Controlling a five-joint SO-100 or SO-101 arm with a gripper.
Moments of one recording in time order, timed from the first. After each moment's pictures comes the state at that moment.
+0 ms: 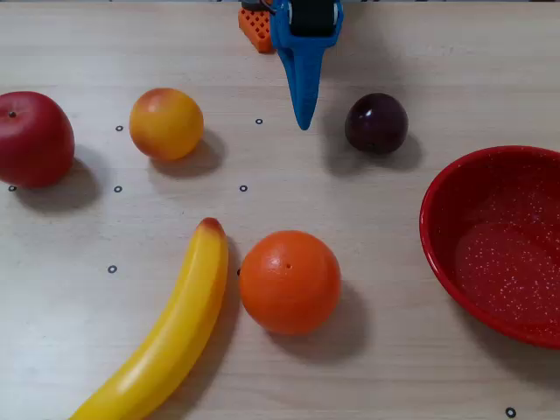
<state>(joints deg) -4.5 189.7 180.3 49.5 -1.8</state>
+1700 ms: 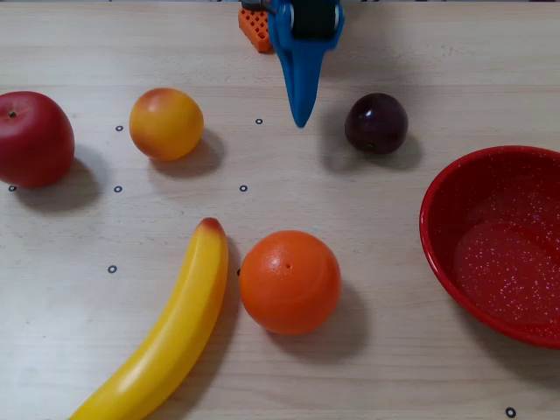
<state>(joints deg) -4.5 174.9 164.2 49.7 -5.0</state>
